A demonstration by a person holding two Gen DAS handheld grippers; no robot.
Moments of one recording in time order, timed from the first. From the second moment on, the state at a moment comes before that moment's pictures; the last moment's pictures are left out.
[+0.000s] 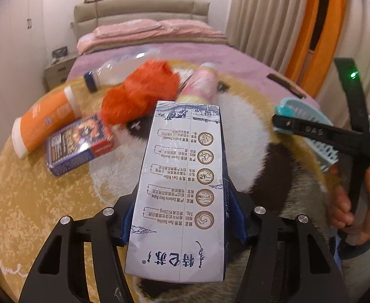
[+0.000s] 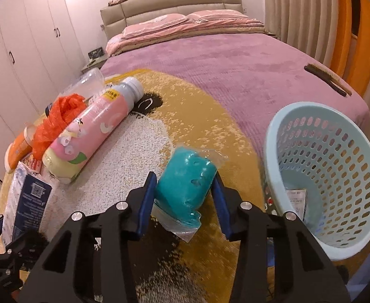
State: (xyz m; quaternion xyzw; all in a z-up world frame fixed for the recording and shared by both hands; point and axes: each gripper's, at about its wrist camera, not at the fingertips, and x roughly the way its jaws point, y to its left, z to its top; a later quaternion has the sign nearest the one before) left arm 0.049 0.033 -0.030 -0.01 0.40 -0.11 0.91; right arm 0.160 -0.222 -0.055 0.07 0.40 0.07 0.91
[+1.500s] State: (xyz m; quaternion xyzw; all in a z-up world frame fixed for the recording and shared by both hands) left arm 0.166 -0.244 -0.035 0.03 0.39 -0.30 0.87; right arm 0.146 -0.478 -0.089 0.22 0.41 -0.10 0.88
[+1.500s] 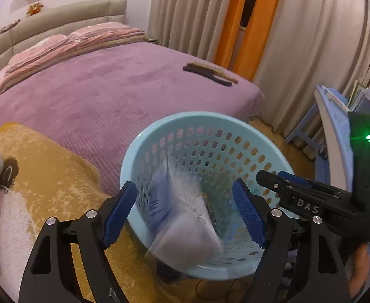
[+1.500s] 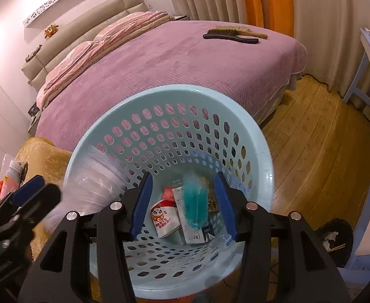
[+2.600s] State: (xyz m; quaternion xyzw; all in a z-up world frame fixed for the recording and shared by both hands) left arm 0.096 0.047 0.049 -0.06 0.28 -0.13 0.95; right arm 0.139 -0.229 0.012 0.12 0.35 0.11 0.92
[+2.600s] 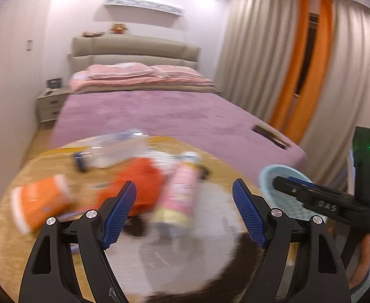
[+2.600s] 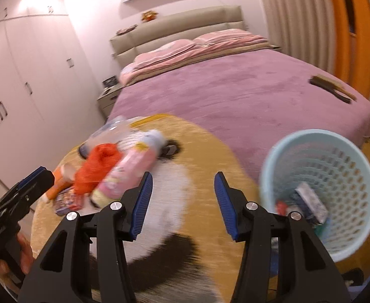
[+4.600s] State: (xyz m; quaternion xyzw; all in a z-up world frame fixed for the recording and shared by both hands) left arm 0.094 0.144 0.015 -0.15 0.32 -0.16 0.92; right arm 0.170 -0.145 -0.037 0.07 0.46 0.17 0.87
